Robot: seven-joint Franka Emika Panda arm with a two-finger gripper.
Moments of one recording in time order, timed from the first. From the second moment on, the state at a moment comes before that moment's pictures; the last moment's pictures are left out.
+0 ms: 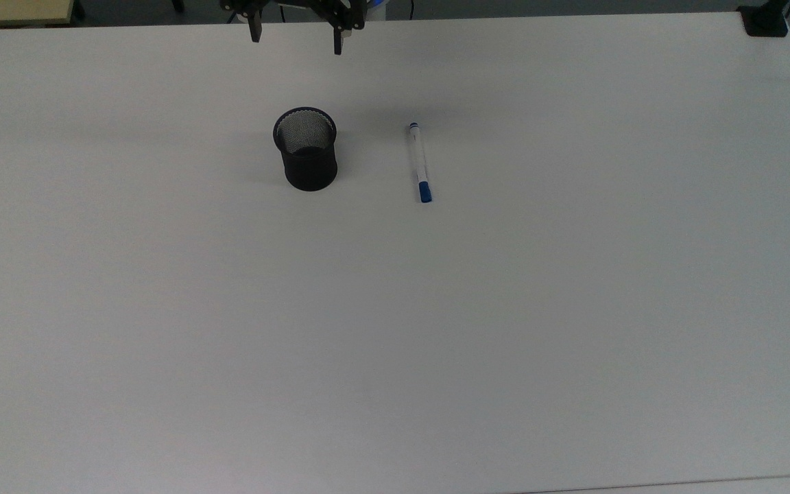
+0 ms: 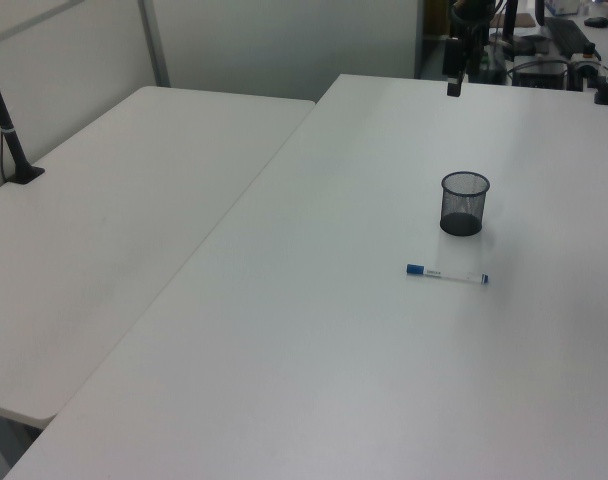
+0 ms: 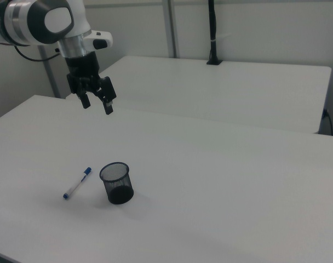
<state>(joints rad) 0.03 -0.03 0.00 -1.70 -0.06 1.69 0.14</state>
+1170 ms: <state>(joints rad) 0.11 0.00 0.02 -1.81 -0.06 1.73 0.04</state>
